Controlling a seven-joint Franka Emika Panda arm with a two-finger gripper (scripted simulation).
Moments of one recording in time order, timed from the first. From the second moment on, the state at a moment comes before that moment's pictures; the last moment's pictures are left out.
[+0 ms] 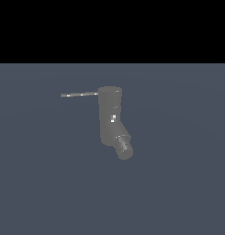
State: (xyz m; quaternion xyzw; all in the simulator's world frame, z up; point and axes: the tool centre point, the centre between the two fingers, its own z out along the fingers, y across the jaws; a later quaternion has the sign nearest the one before) arm -0.261 0.002 0.486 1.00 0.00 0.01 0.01
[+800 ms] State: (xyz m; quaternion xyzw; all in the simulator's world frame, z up) arm -0.252 0.023 0.464 1.00 -0.05 0.01 0.01
